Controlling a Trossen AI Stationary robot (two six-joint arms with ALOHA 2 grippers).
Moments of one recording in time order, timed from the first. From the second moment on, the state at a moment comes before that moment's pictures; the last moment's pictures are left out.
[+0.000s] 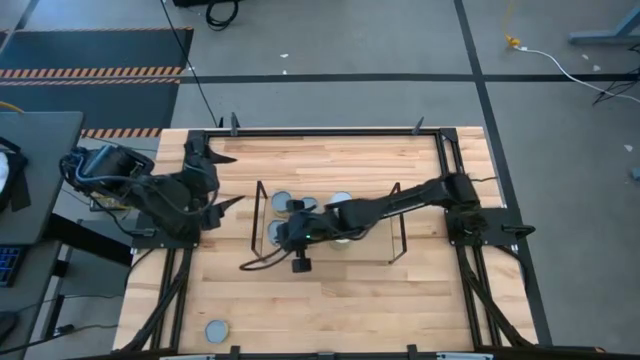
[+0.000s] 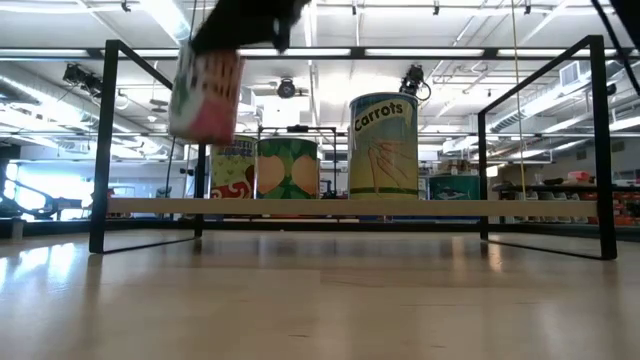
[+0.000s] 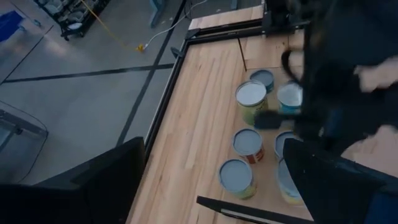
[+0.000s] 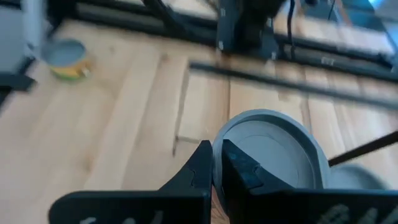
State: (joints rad) left arm -0.46 1.23 1.81 -1.37 -0.77 -0.23; right arm 0.20 2.06 1.79 -0.39 0.16 -0.06
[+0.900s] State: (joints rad) left arm -0.46 1.22 1.81 -1.39 -0.77 -0.27; right arm 0.15 2.16 1.79 -0.38 0.10 -0.03
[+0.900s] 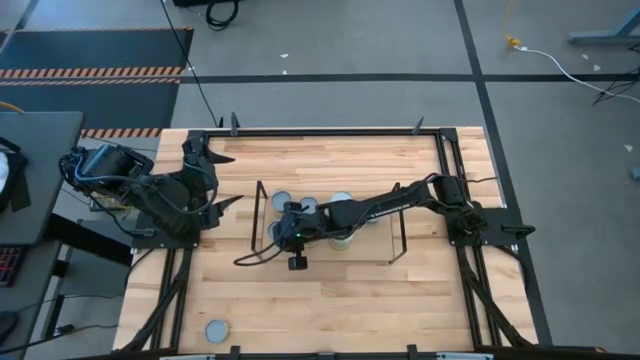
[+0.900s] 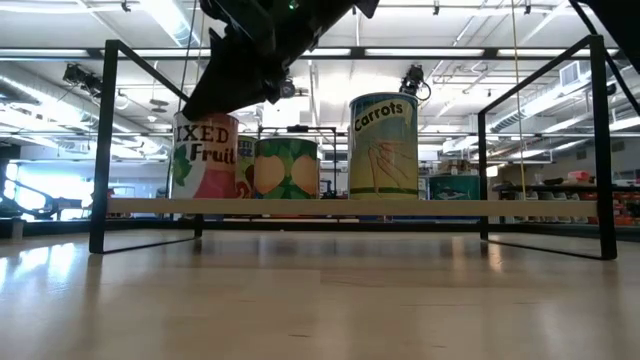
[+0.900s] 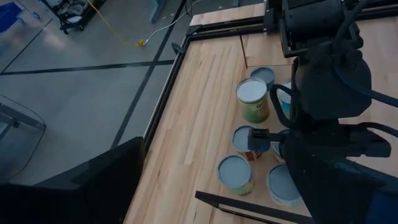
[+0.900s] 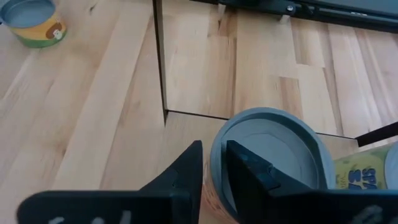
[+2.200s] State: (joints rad) left arm -0.71 1.20 1.63 -1.57 -0.45 -0.80; right arm 0.28 1.96 1.79 -0.42 0.21 -0.06
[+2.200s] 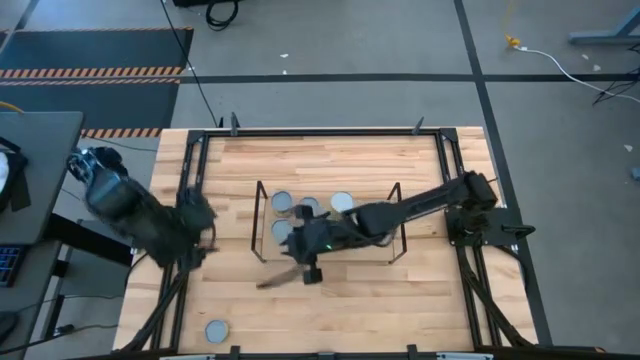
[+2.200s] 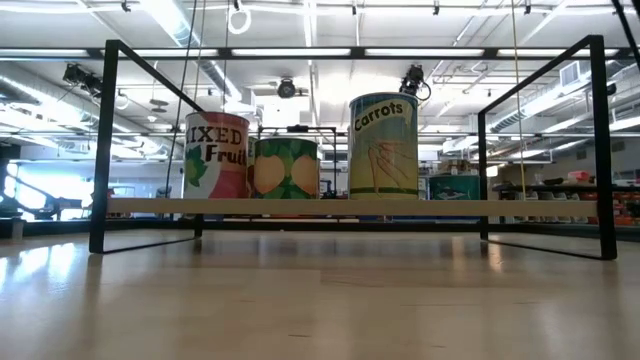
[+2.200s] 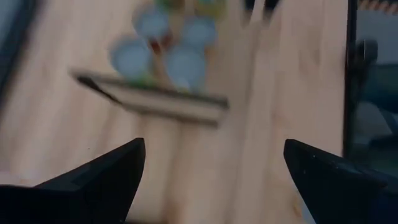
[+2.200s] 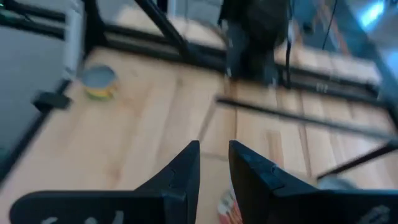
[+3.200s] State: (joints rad) left arm -1.11 1.65 1.05 -0.78 0.21 -1.38; right arm 0.58 1.91 1.79 -0.33 0.35 0.05
